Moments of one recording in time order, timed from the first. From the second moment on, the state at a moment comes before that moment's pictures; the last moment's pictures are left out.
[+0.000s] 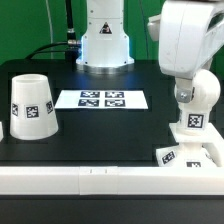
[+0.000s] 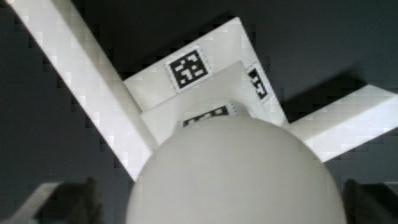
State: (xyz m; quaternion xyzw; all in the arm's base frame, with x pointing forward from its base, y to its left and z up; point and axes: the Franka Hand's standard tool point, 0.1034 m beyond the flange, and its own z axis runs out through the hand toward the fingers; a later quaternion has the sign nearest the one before) arm 0.628 0.085 0.122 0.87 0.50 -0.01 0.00
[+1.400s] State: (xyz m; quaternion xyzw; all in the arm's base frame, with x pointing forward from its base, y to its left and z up) arm 0.627 0.089 0.121 1.00 0.02 -0.01 0.00
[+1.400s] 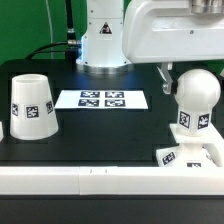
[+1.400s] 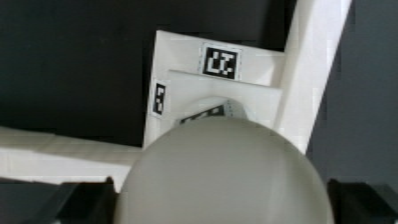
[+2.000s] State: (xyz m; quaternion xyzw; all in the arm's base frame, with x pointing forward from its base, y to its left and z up) arm 0.626 0.090 0.121 0.98 -0.20 -0.01 -0.02
